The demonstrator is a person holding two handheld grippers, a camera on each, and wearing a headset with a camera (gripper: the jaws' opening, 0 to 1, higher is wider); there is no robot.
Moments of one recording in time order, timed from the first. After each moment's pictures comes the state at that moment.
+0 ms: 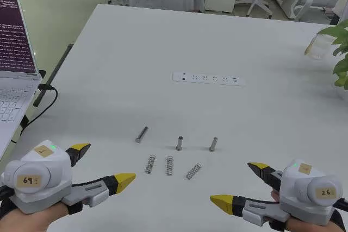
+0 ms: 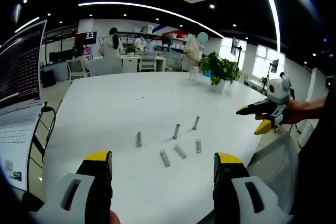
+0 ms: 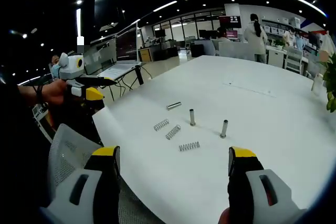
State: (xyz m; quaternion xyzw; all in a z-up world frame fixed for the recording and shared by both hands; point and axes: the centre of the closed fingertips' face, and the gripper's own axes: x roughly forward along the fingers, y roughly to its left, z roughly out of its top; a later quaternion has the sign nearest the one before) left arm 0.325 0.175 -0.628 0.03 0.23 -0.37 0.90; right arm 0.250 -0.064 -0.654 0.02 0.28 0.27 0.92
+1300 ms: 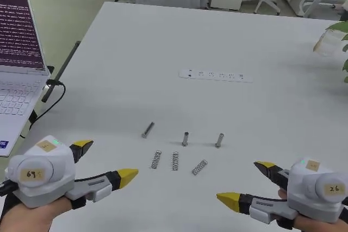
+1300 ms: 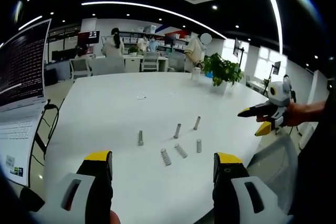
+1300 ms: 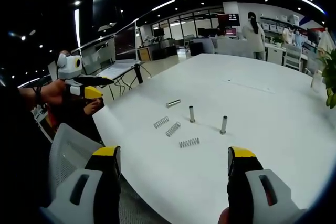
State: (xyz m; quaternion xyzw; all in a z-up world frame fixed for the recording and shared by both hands) left arm 0.326 0.174 -0.628 0.03 0.23 -0.38 0.90; right arm 0.244 -0.065 -0.658 0.02 0.29 0.26 0.92
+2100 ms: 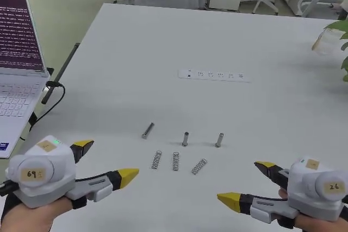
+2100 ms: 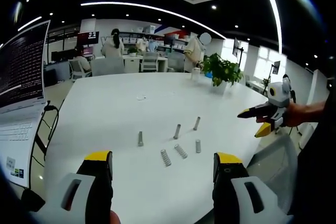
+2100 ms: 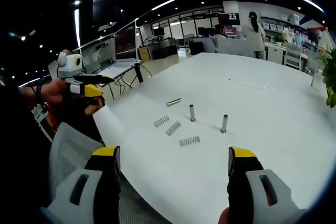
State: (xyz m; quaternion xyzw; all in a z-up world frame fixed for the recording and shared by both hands) left arm 0.326 0.173 -0.626 0.03 0.23 -0.38 0.90; right arm 0.242 -0.065 -0.660 0.02 0.29 0.26 0.92
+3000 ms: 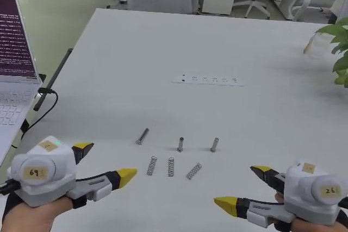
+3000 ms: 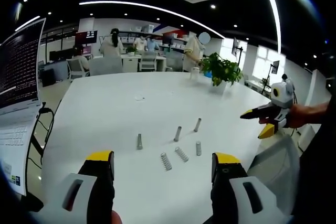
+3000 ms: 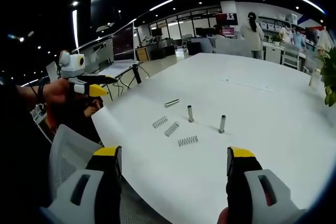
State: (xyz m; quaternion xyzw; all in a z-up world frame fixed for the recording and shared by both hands) left arm 0.341 0.163 -0.631 0.03 0.23 -0.38 0.89; right arm 0.243 -0.067 -0.658 0.03 0.29 0.25 0.92
